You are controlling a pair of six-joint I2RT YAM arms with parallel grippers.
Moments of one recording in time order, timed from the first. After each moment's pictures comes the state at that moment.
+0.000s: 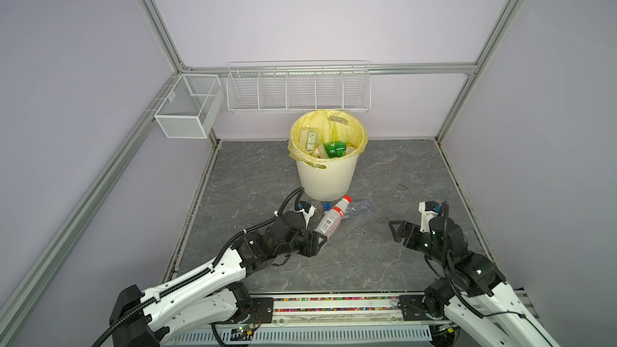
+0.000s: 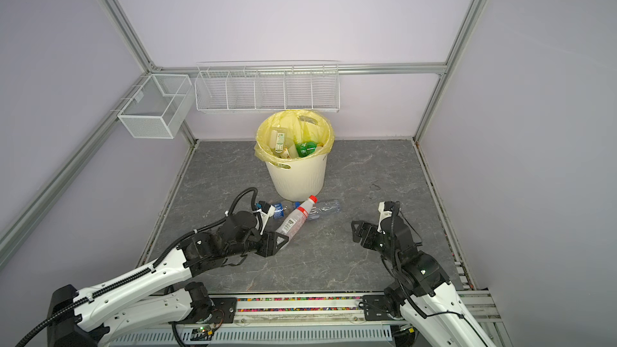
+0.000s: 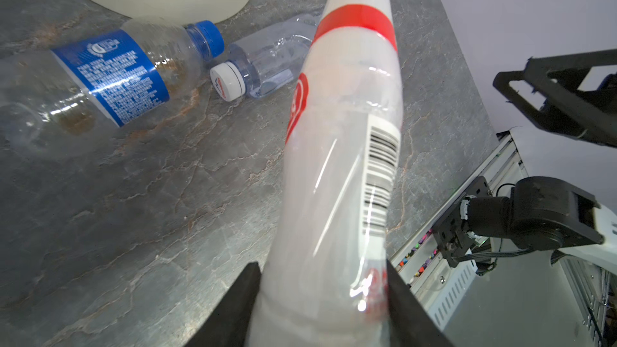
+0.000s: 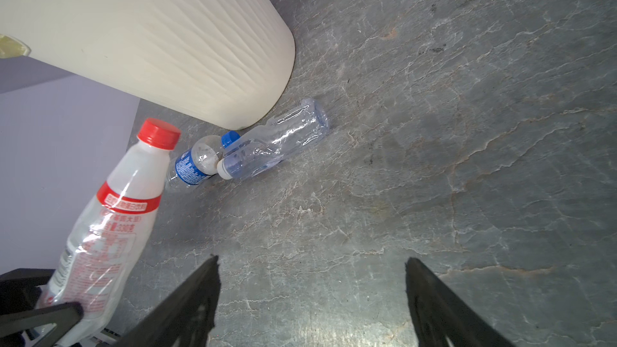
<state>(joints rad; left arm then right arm) -0.98 0.93 0.70 -0.46 0.06 -0.64 0.51 0.48 0.55 -0.71 0.05 0.73</state>
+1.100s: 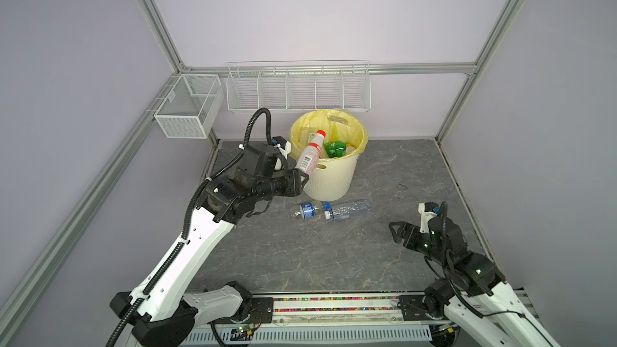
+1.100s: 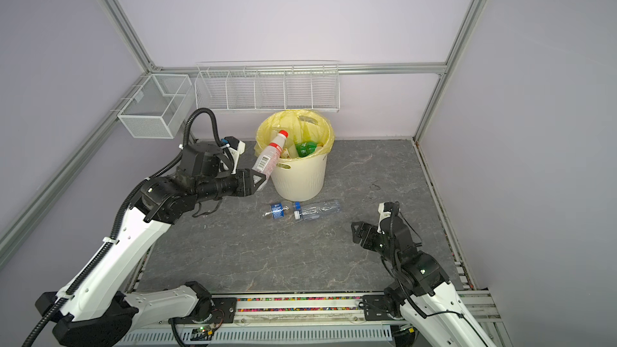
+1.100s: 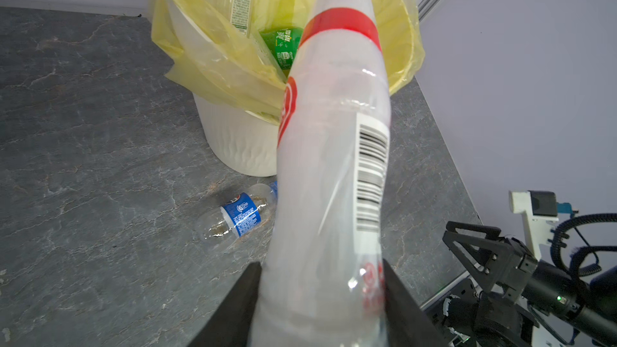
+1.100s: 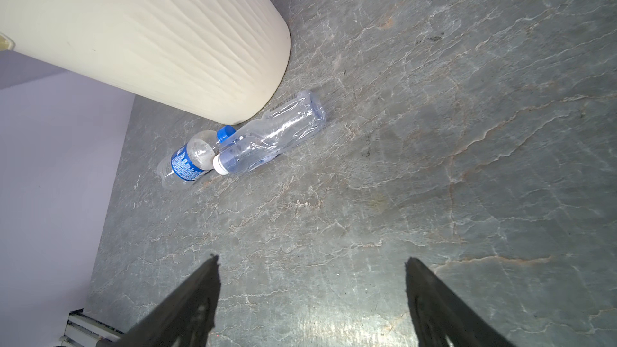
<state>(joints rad) -0.62 1.20 1.52 -0.96 0.10 -0.45 0.51 0.49 0.56 -0.73 0.04 0.75</state>
